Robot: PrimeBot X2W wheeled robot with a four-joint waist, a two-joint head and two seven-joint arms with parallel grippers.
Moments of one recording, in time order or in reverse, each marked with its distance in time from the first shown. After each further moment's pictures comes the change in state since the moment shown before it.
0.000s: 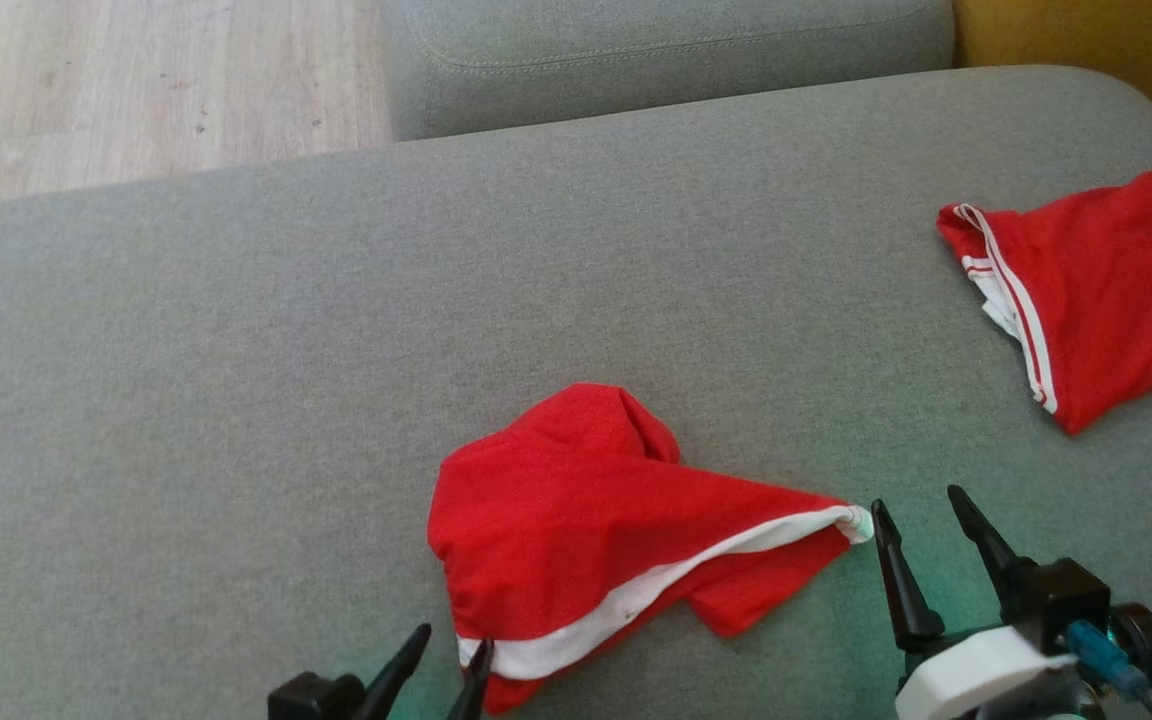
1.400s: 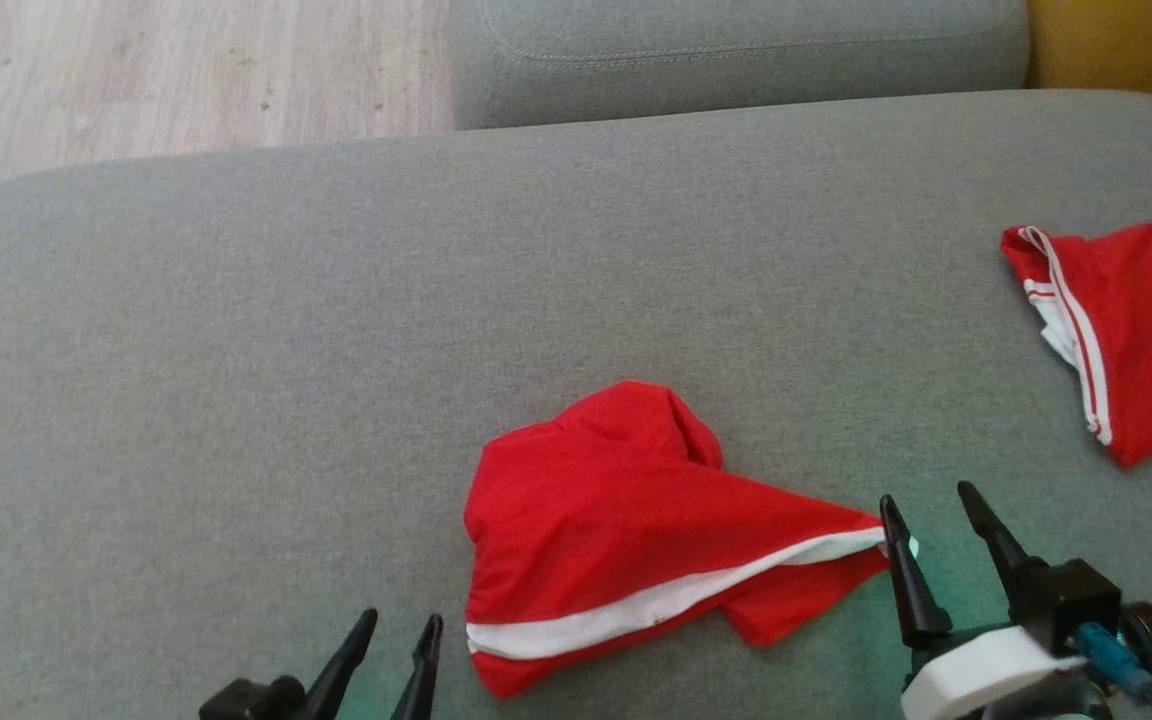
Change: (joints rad) left arm 0.090 0.033 0.106 -0.168 -0.016 0.042 0.015; right arm 0.001 -0.001 -0.013 -0.006 -0.001 0.000 -0.012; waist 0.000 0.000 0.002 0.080
